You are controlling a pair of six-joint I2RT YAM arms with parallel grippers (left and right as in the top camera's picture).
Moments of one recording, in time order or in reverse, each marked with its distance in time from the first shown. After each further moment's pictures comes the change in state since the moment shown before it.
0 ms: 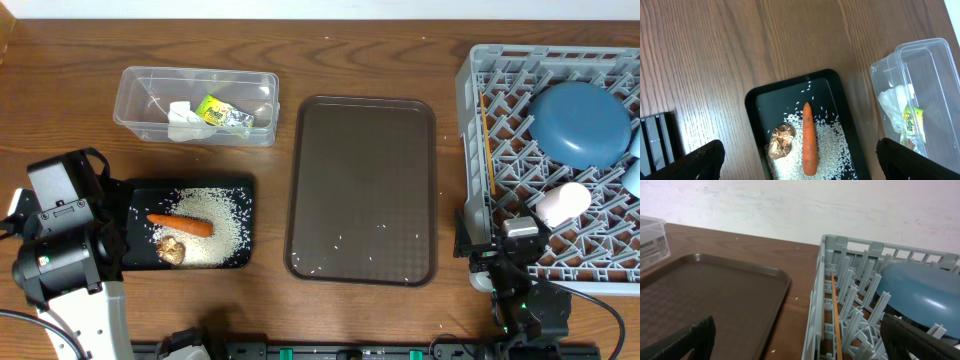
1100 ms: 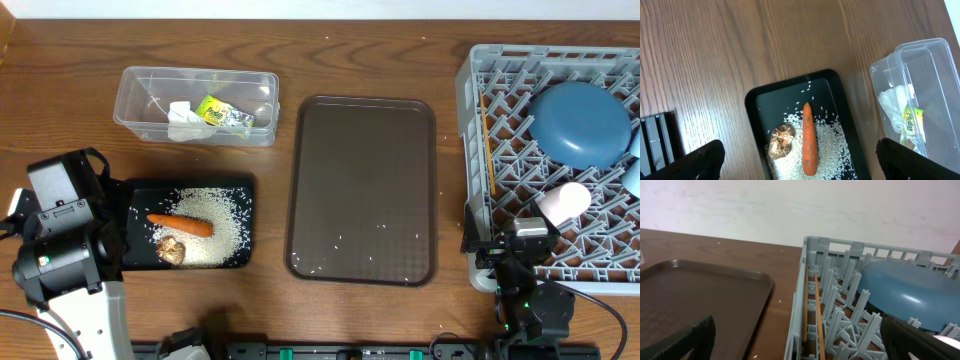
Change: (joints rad) left arm 0.000 0.000 0.000 0.000 0.000 0.000; right arm -0.074 -0.002 -0.030 0.056 0.003 0.002
